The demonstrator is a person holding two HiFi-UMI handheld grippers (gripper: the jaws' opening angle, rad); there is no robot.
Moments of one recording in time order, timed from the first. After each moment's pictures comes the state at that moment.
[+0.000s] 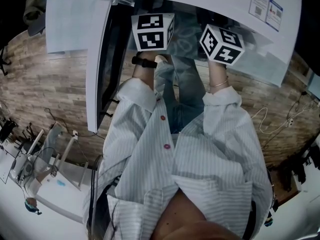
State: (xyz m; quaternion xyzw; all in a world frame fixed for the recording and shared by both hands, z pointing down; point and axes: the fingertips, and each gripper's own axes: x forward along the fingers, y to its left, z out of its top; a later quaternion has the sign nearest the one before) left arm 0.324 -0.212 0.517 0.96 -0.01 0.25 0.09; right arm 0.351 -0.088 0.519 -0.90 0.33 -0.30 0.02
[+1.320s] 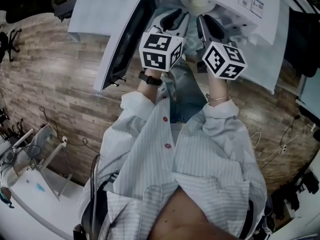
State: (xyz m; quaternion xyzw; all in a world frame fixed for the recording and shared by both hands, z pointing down) left arm 0.220 -0.158 0.391 0.98 0.05 0.15 0.14; right arm 0.247 -0.105 0.393 -0.87 0.43 -0.23 0.10
